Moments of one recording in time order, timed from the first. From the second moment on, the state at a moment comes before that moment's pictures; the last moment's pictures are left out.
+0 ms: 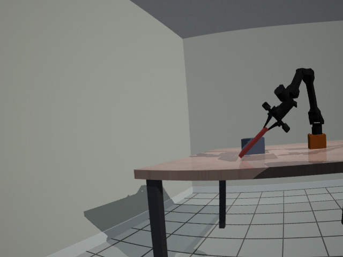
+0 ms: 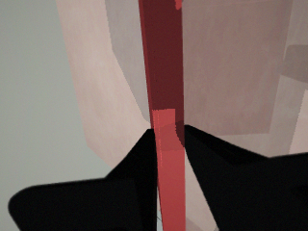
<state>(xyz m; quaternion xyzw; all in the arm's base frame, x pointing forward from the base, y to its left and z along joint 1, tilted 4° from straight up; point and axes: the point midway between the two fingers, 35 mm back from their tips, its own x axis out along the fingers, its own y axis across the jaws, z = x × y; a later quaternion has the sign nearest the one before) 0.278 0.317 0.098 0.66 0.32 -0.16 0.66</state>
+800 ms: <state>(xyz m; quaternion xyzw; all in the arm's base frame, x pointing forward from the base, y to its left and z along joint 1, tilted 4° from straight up) 0.279 0.318 0.082 0.66 0.32 -0.16 0.66</state>
